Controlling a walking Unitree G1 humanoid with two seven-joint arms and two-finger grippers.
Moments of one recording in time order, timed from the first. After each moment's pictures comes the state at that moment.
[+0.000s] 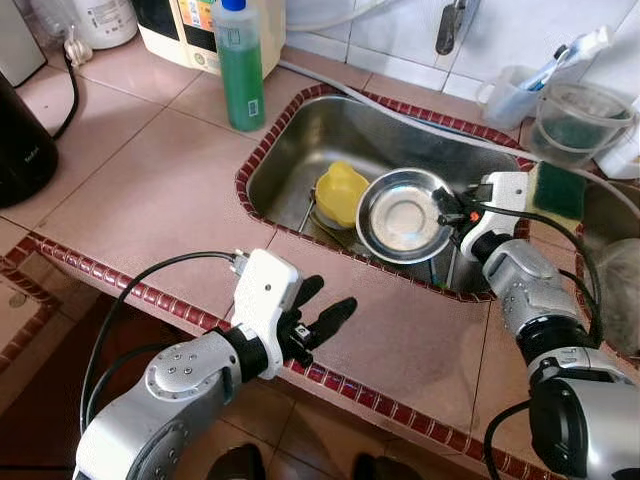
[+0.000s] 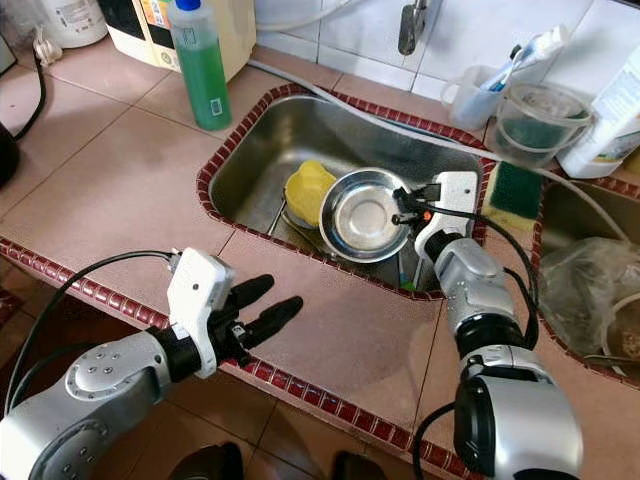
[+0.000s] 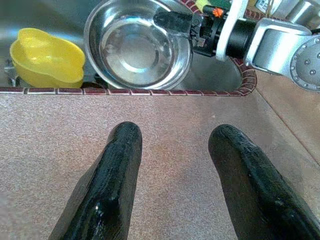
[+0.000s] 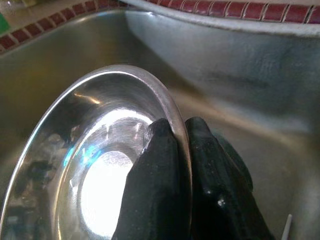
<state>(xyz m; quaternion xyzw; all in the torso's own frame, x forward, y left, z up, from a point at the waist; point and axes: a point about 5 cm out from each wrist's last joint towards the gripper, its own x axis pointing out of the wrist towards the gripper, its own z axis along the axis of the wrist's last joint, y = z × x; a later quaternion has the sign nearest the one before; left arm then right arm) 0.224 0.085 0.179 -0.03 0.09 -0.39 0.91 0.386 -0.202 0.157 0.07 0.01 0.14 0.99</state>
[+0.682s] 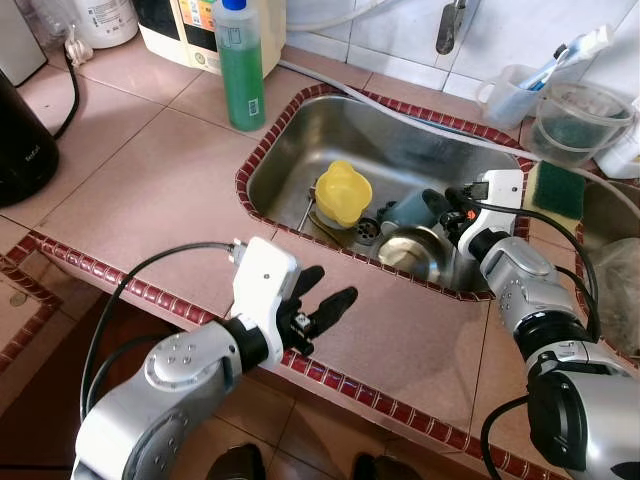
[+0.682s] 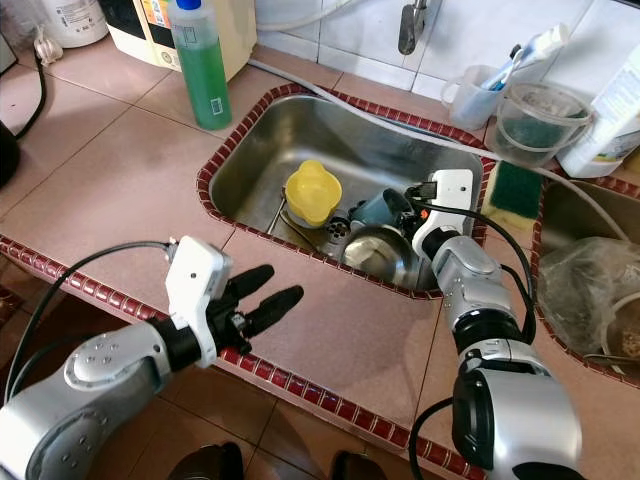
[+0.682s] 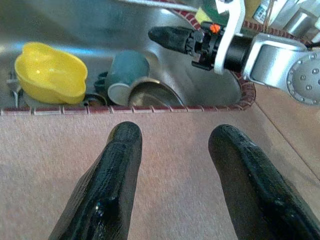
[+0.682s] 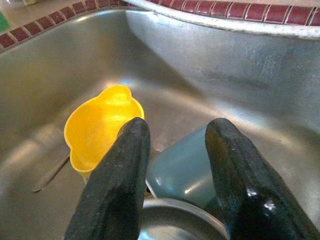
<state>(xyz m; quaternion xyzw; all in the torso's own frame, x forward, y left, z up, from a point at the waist) 0.232 0.085 0.188 -0.03 0.08 -0.39 0.92 0.389 -0.200 0.160 0.06 0.01 0.14 0.99</state>
